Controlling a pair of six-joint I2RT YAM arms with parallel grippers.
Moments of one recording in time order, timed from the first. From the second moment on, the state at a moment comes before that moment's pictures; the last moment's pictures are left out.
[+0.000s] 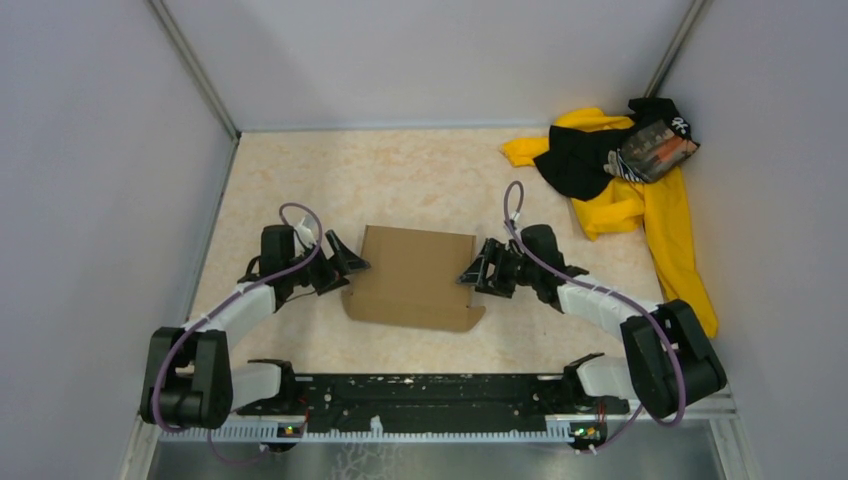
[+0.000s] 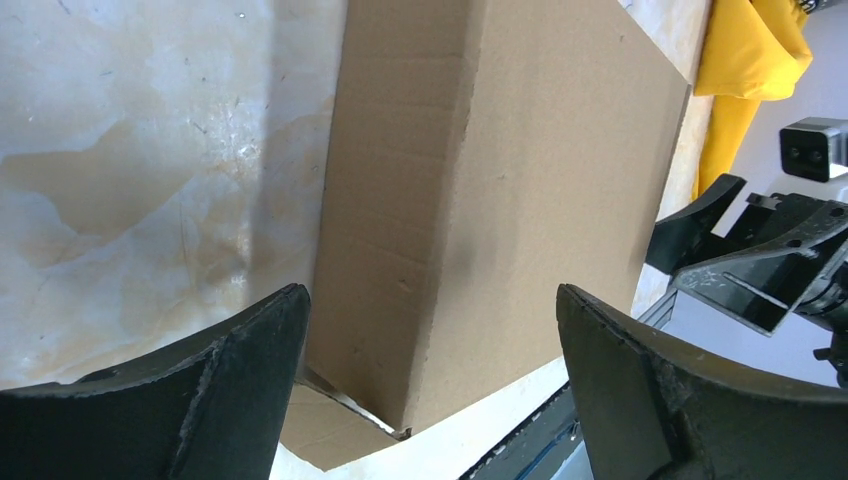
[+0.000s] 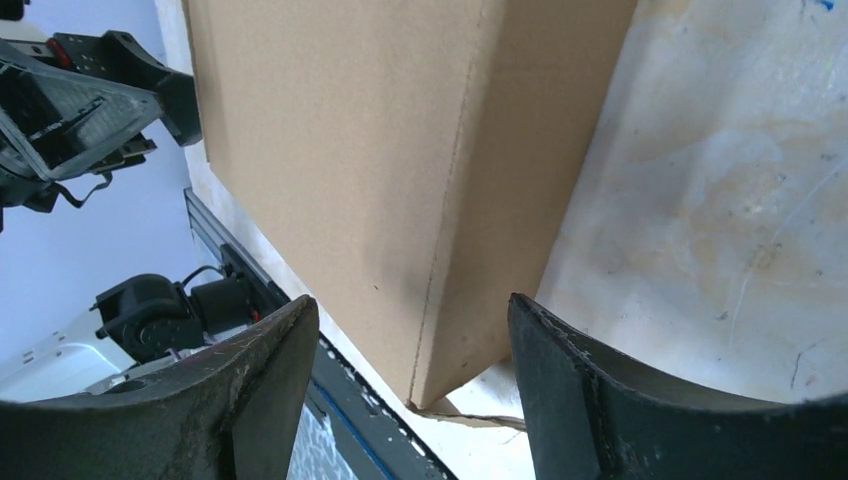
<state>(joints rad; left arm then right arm) -0.10 1.21 0.46 0.01 0.56 -0.66 0.39 1.27 0.49 0.09 -0.54 0.76</state>
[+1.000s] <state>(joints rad) -0.10 1.15 0.41 0.04 0.62 -0.67 0.42 1.28 0.42 0.27 -0.60 0.87</state>
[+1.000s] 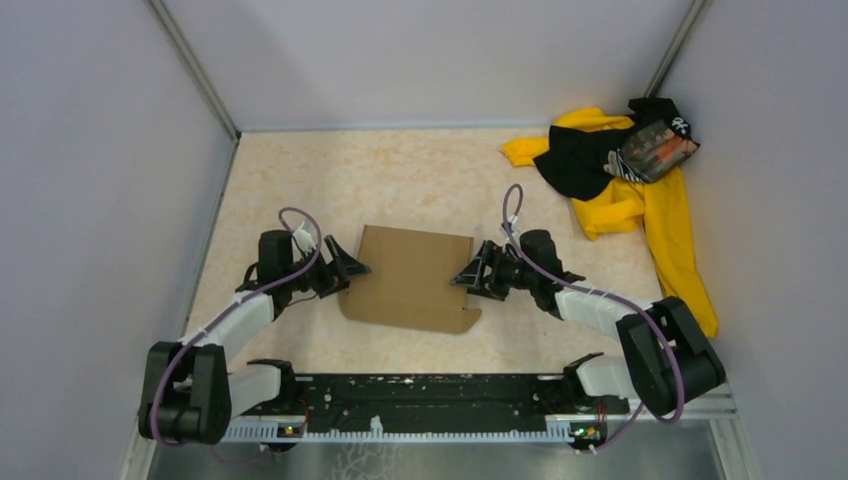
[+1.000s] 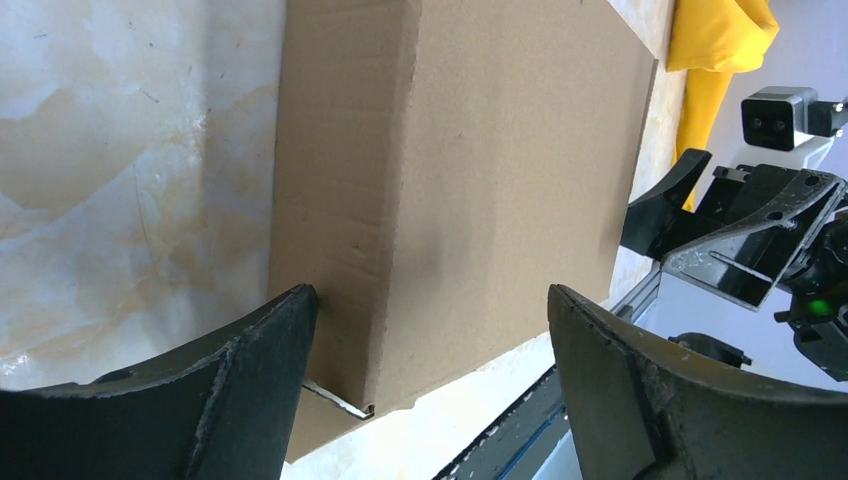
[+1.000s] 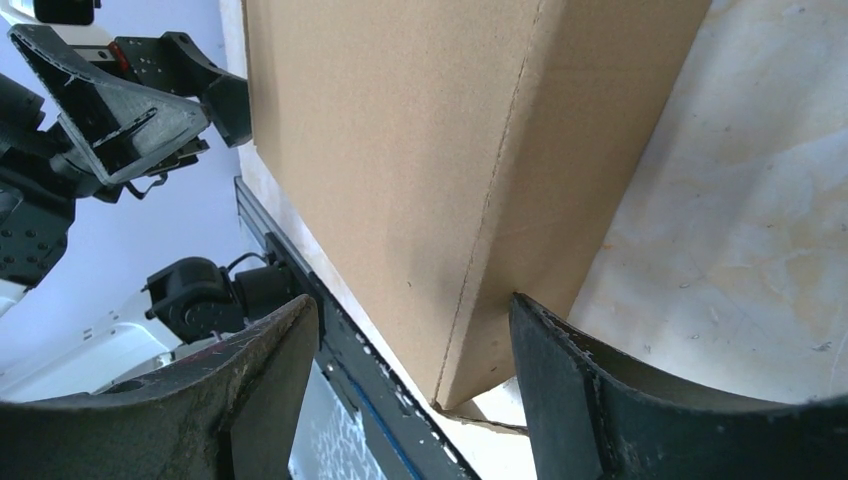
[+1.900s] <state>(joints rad) -0.09 1.03 0.53 -0.18 0.63 -0.66 0.43 1.20 0.53 0.10 -0.60 0.84</state>
